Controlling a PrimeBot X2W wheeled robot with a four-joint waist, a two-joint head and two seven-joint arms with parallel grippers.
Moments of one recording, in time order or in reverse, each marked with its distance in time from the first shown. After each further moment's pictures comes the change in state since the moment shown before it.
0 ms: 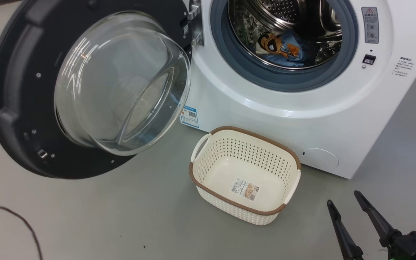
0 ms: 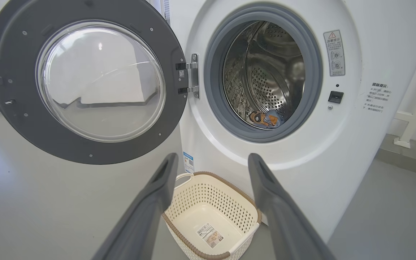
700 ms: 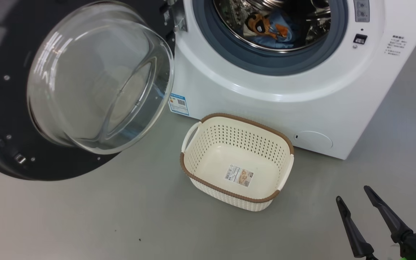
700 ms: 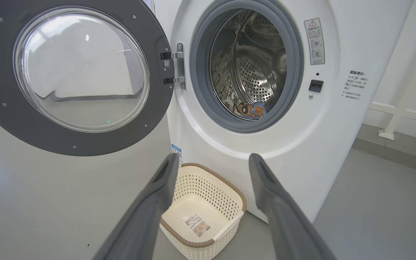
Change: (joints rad) left arm -0.506 0.265 0.101 0.794 -0.299 0.164 0.304; right arm 0.010 -0.043 -0.014 -0.045 -0.002 0.000 0.000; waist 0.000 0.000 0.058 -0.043
